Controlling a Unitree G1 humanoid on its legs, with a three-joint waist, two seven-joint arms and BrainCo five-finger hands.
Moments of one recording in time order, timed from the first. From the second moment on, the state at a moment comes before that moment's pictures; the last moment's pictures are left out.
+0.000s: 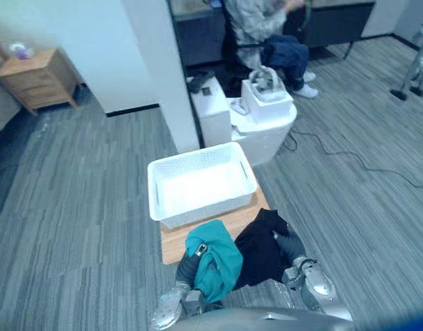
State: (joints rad) left arm 0.42 0.12 -0.33 0.25 -0.44 -0.16 0.00; right arm 0.23 -0.14 0.29 0.34 0.29 -0.25 0.05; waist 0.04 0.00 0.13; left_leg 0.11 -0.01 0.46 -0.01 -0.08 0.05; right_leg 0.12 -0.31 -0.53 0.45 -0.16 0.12
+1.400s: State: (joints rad) left arm 0.39 0.17 -0.43 0.33 -0.42 -0.05 -0.05; right arm -0.50 -0.27 0.42 -0.07 0.22 0.07 0.03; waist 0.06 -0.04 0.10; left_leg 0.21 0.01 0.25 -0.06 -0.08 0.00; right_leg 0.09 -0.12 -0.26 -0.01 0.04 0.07
